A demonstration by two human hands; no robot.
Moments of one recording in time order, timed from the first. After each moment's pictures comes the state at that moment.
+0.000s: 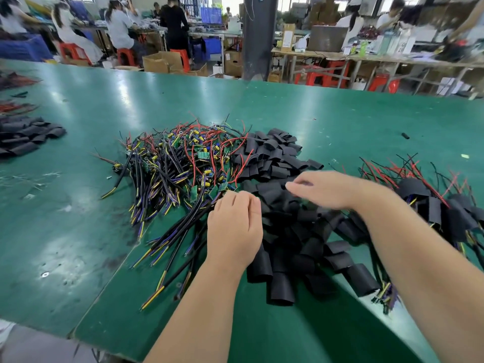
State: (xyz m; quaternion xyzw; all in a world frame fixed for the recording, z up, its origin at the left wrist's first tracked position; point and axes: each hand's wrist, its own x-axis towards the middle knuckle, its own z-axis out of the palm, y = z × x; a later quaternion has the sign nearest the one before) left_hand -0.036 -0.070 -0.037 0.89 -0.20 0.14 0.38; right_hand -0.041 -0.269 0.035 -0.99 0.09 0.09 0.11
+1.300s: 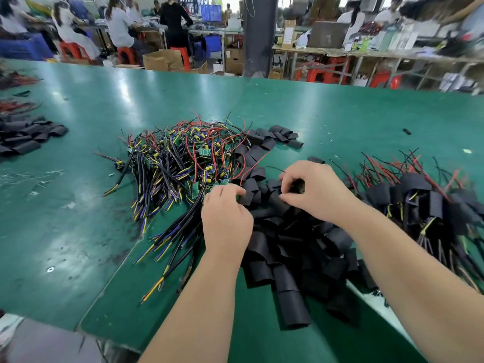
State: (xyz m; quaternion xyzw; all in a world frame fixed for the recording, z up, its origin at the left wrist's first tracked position) left_hand -0.024 -0.067 -0.038 0.90 -0.12 0.15 0.38; right_hand -0.062 -0.233 0.022 -0.96 -0.03 -0.15 0.24
